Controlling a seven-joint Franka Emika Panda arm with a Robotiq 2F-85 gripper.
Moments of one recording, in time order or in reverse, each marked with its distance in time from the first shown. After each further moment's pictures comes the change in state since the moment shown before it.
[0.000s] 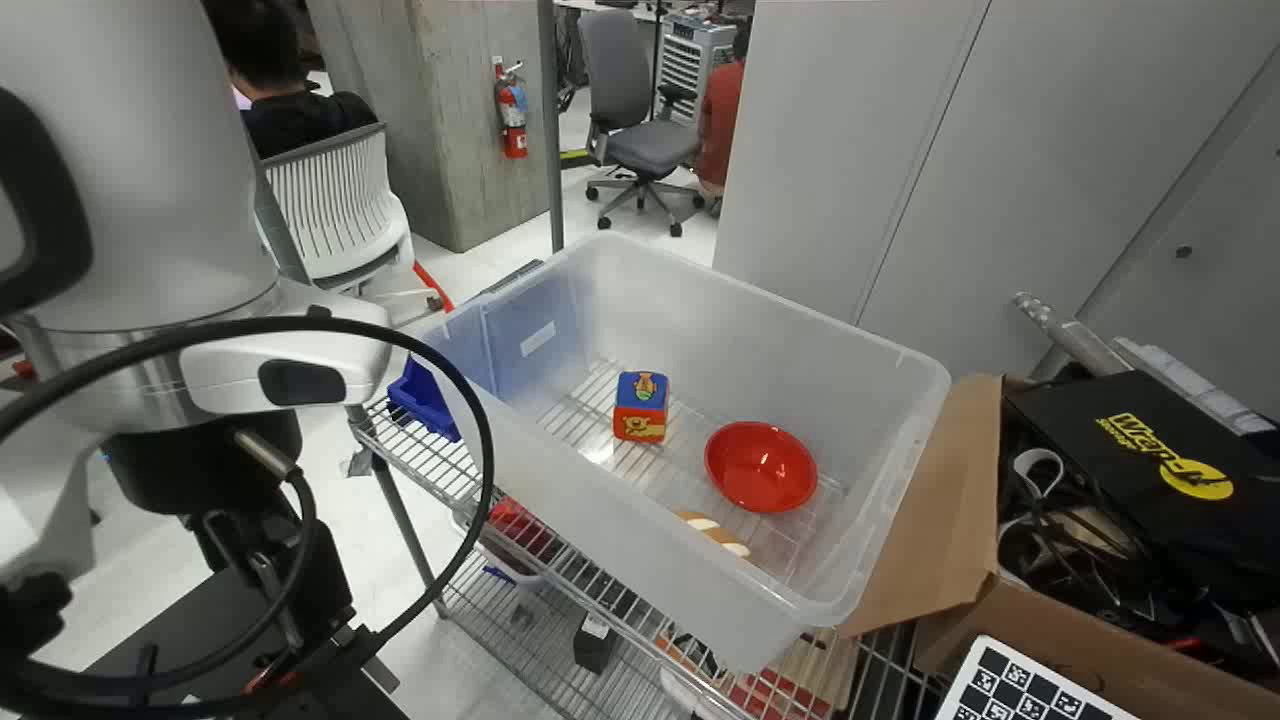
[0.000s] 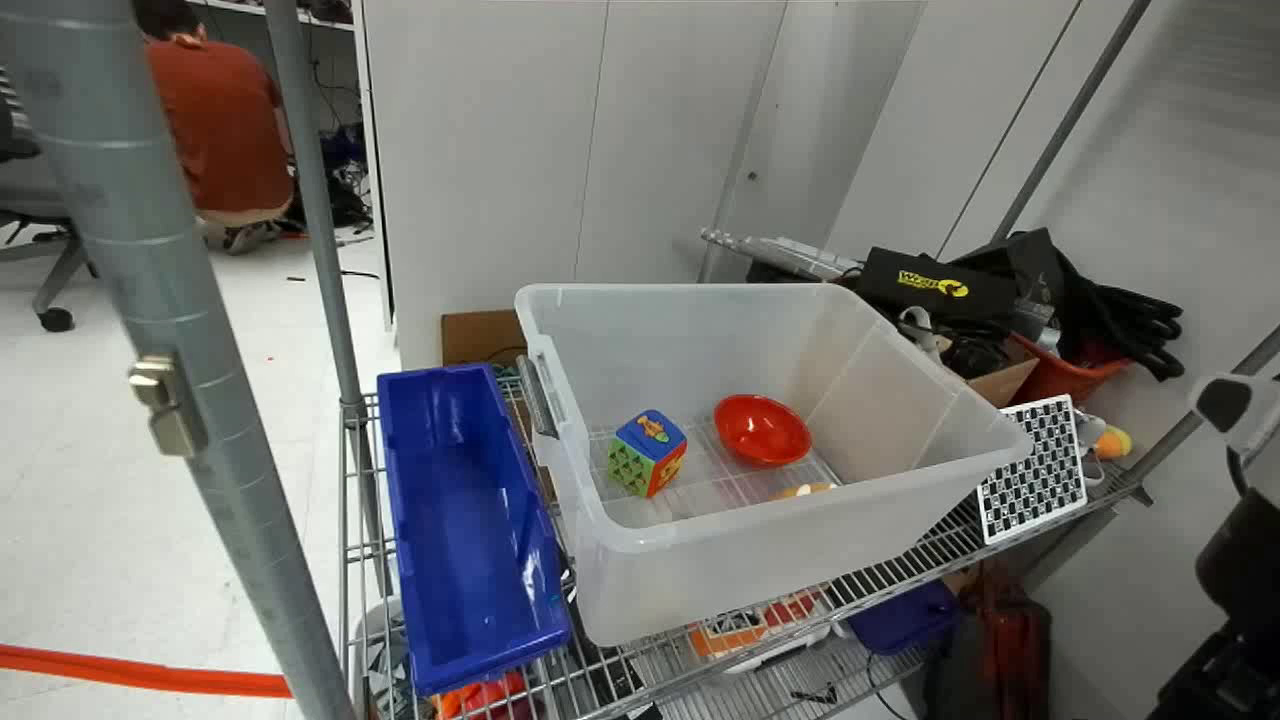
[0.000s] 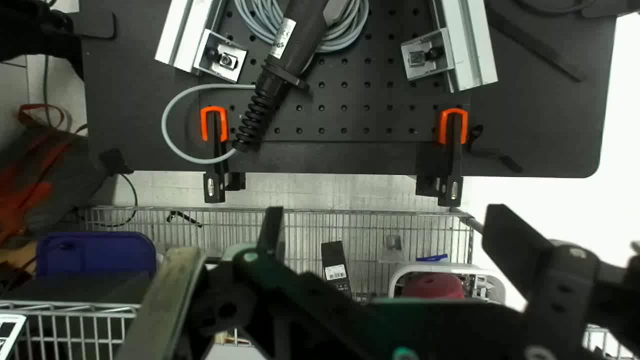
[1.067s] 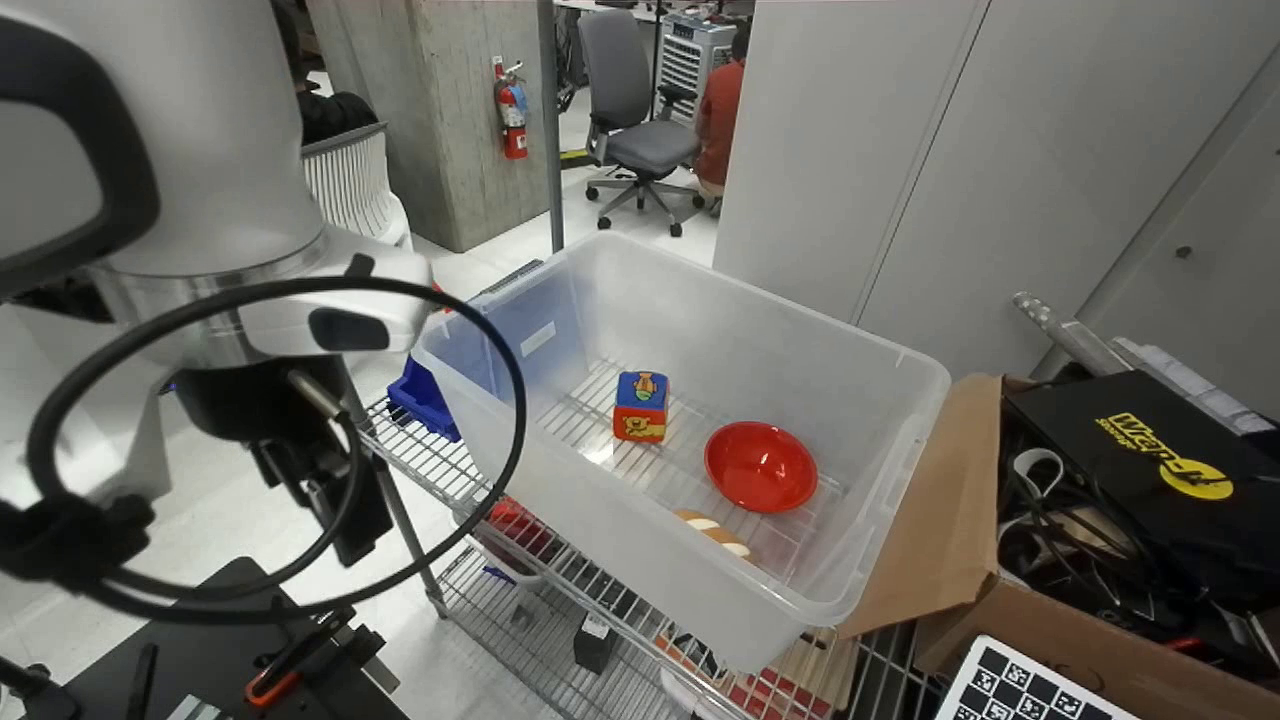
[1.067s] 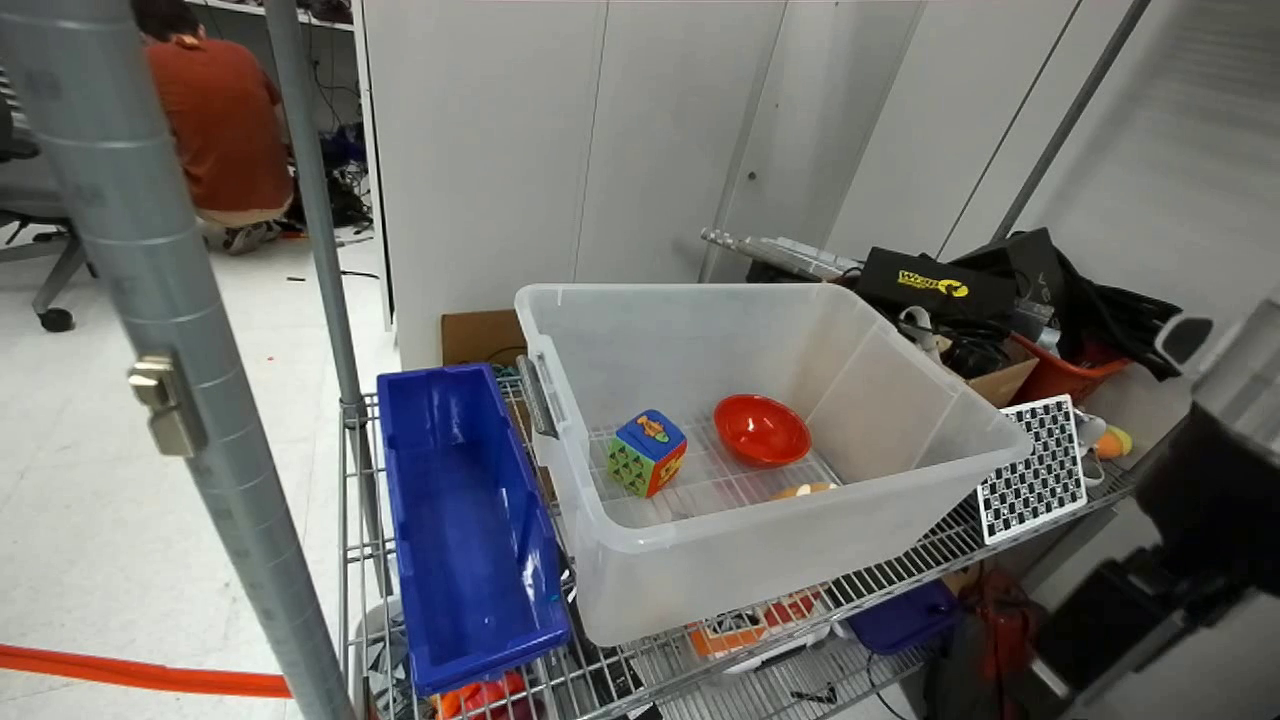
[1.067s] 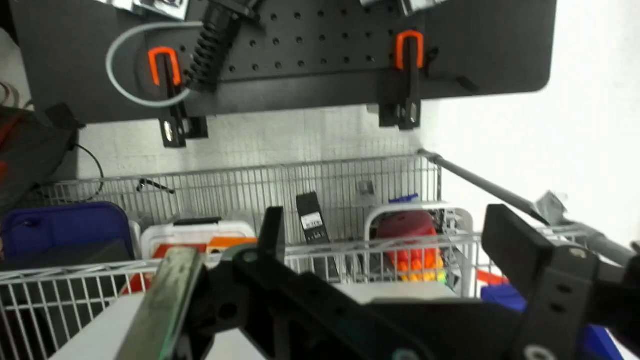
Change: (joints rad) arm 0.000 0.069 -0.007 0.077 0.091 0.095 0.024
